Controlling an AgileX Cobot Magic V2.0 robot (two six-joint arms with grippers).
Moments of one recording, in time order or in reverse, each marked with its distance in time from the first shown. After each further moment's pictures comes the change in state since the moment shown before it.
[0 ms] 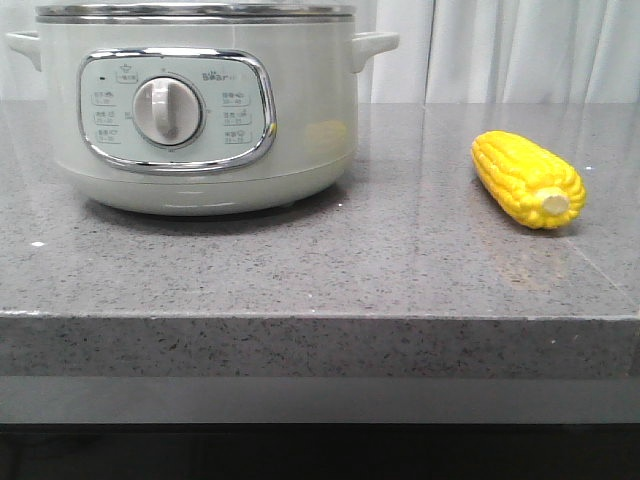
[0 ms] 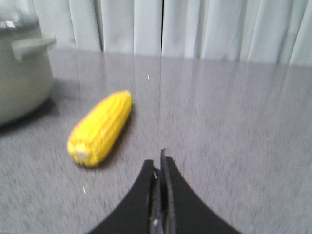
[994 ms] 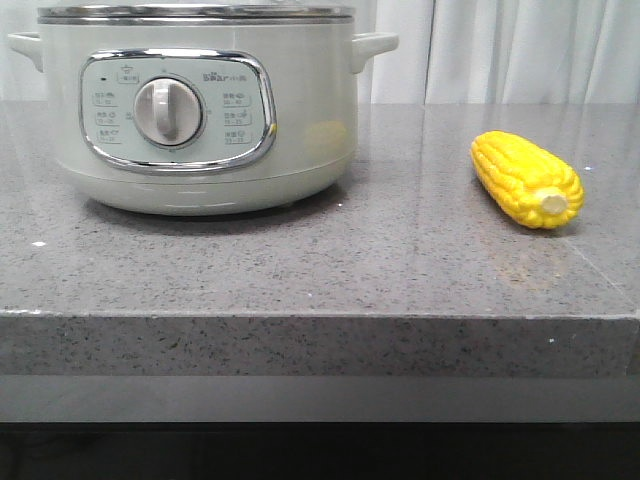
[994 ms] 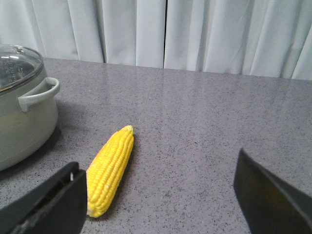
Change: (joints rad) left arm -0.022 0.536 -0.485 -0.047 0.217 0.000; right arm 0.000 0.369 -0.339 0.000 0.053 0.000
